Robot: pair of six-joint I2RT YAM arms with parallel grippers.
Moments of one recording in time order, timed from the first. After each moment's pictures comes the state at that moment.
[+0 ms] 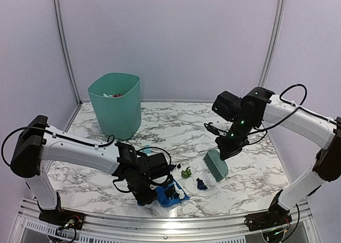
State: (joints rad) left arm -1.25 1.80 1.19 -0.80 0.06 -0.24; right arm 0.79 1.49 1.43 -1.33 -0.06 0.29
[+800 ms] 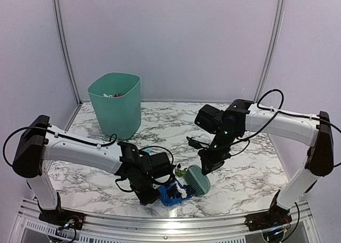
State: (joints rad) left arm -1.26 1.82 1.21 -0.81 0.05 -0.25; right arm 0.89 1.60 1.35 -1.19 -0.25 0.33
